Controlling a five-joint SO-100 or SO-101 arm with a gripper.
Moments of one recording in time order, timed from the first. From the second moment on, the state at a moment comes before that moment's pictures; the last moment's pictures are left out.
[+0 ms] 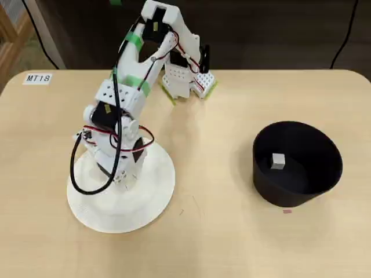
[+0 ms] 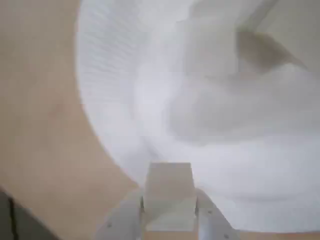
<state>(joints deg) 21.8 70.6 70.5 69.3 7.6</state>
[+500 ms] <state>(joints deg) -8.8 117.3 99.6 43.8 -0.5</state>
